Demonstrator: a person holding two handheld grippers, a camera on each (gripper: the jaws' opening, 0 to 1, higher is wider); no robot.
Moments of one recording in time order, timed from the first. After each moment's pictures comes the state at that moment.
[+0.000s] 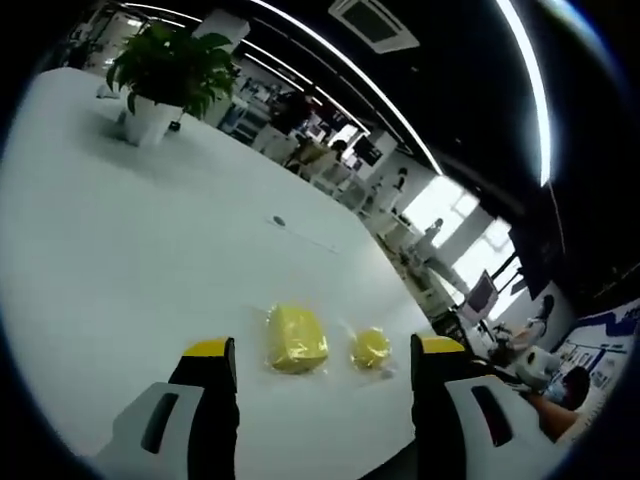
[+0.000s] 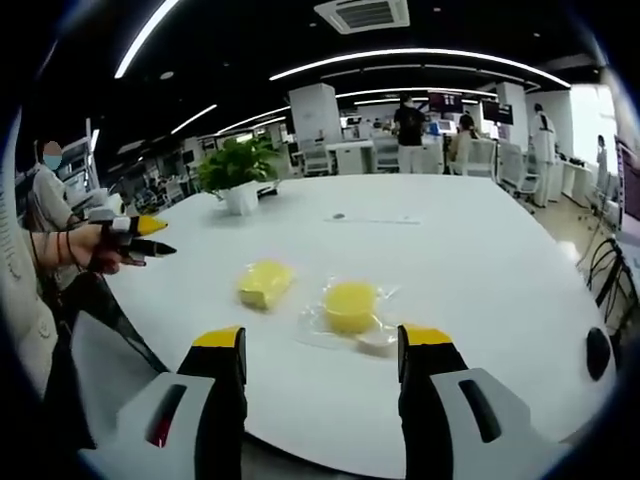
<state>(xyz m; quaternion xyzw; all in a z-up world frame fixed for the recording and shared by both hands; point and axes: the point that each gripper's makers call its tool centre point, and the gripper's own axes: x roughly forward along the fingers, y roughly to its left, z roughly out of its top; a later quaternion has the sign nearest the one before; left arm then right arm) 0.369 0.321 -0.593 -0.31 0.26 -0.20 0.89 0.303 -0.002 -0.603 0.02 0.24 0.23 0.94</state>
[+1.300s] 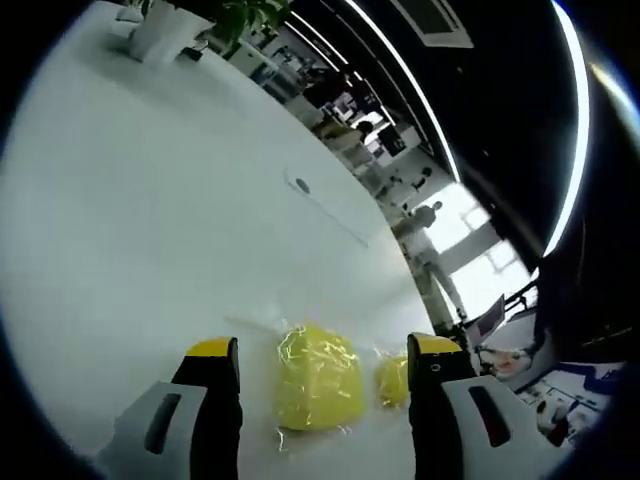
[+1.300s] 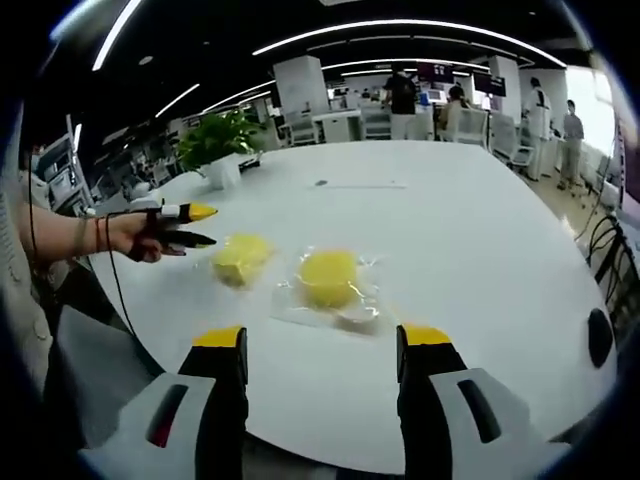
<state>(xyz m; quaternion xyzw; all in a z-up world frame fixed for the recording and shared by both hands) 0.470 0.277 -0.686 -0.39 0.32 -0.19 0.84 0.316 -0.010 -0.633 0.02 0.31 0.21 0.93</state>
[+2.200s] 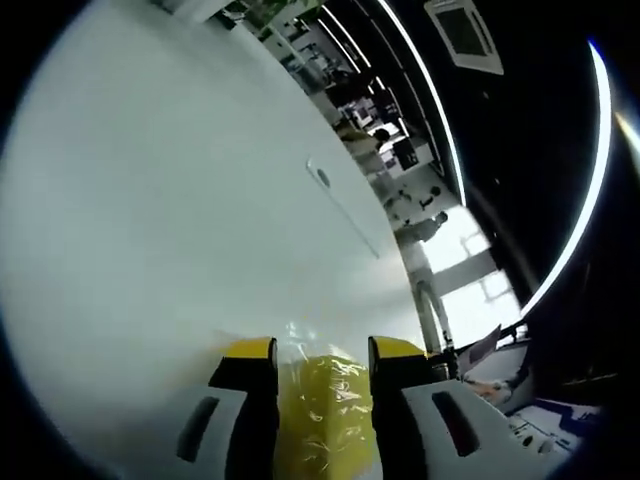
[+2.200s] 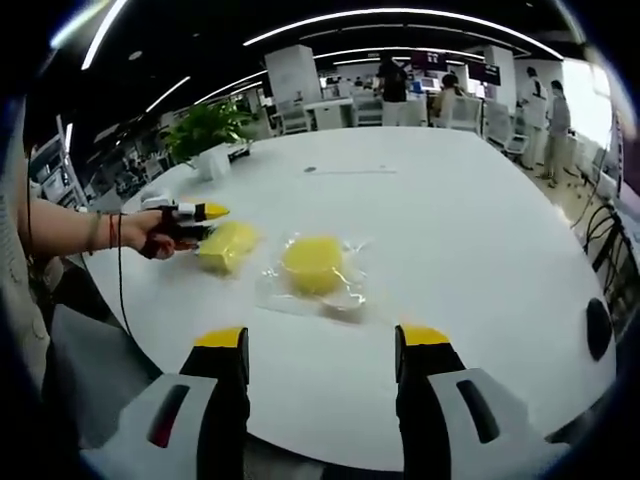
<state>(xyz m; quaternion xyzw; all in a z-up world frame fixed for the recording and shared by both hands) 0.501 0.261 -0.722 -0.45 0.33 -0.17 0.81 0.319 -0.025 -0.649 0.03 0.33 0.19 0.92</state>
